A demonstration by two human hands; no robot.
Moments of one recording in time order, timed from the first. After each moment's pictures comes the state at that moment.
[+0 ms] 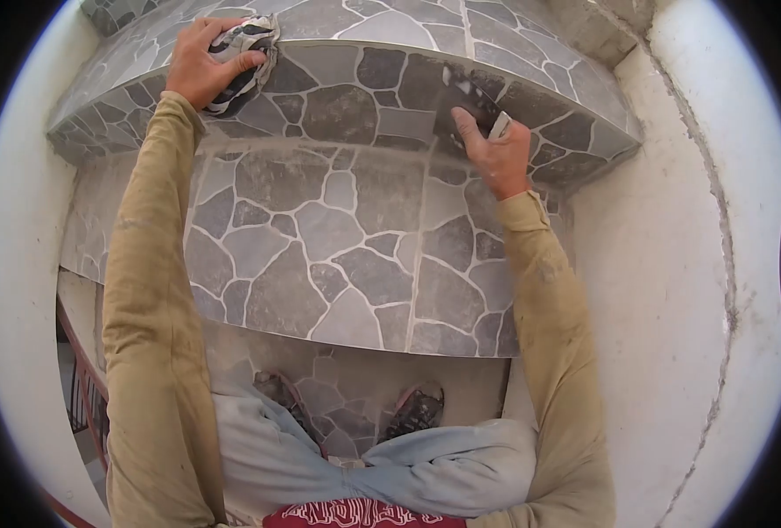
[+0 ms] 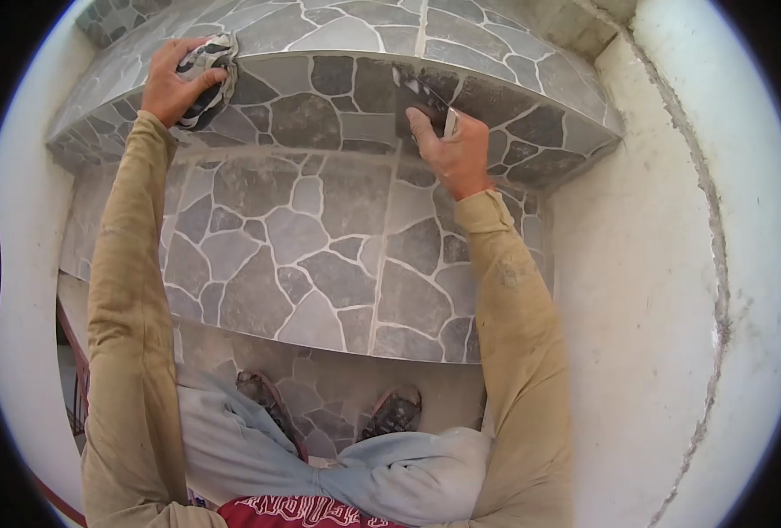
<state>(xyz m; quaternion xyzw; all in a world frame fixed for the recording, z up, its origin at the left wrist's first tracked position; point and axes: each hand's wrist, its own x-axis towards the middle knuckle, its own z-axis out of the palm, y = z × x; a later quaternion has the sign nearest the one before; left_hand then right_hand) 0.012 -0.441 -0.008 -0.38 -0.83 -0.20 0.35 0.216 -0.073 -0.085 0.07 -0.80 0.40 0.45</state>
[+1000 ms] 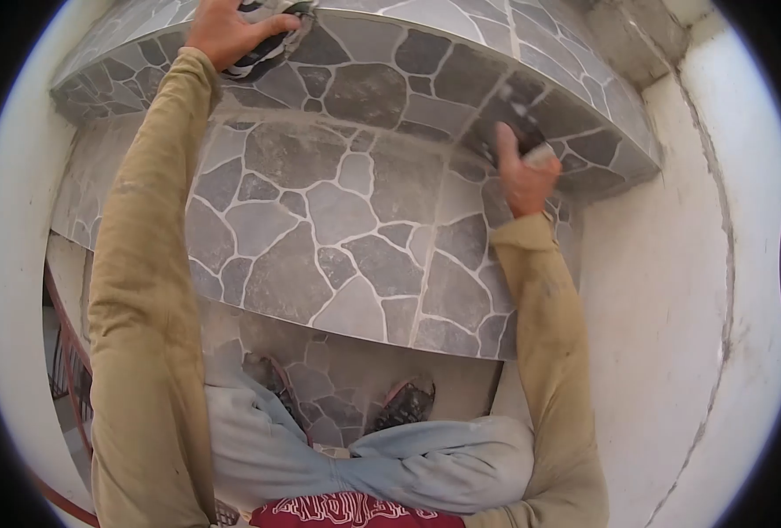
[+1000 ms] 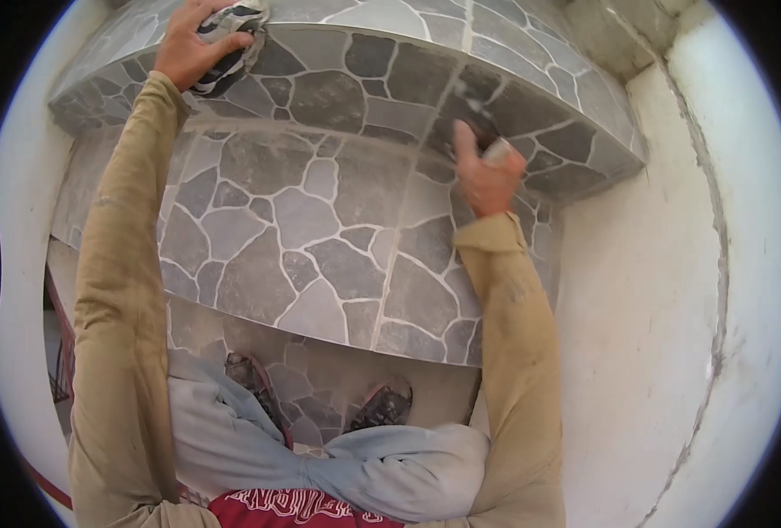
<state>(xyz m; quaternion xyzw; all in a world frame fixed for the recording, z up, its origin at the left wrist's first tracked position) 0.030 -0.434 0.000 -0.33 -0.86 -0.24 0.32 0.237 -0.085 -0.106 -0.07 -0.78 0.47 0.42</state>
